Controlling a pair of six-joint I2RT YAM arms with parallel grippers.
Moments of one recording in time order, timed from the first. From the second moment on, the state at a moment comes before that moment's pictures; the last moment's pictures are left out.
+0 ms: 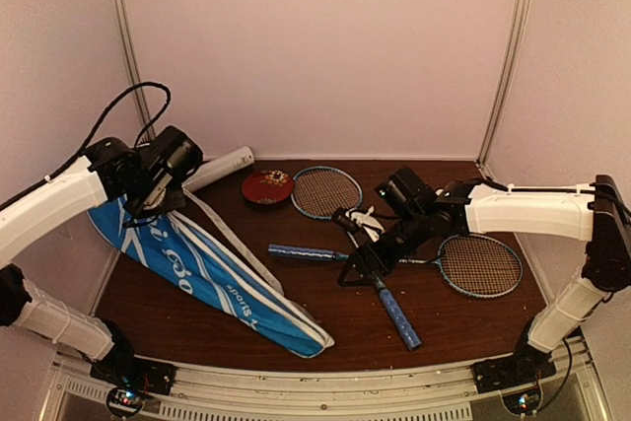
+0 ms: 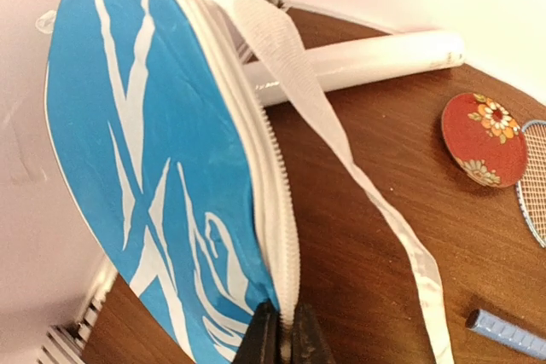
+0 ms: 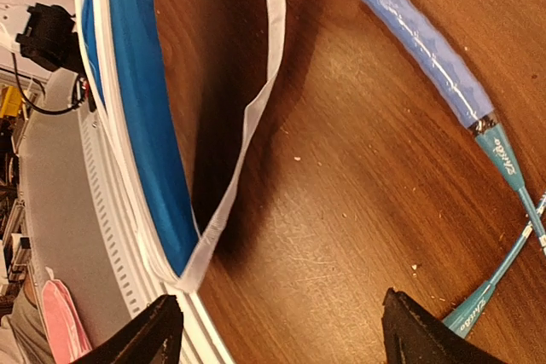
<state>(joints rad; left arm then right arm) -0.69 1.29 1.26 -1.12 -0.78 -0.96 0.84 1.58 1.12 -0.51 -0.48 0.12</state>
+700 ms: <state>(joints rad) -0.64 1.55 1.40 -0.72 -0.40 0.15 0.71 1.45 1.03 -0.43 -0.47 0.25</state>
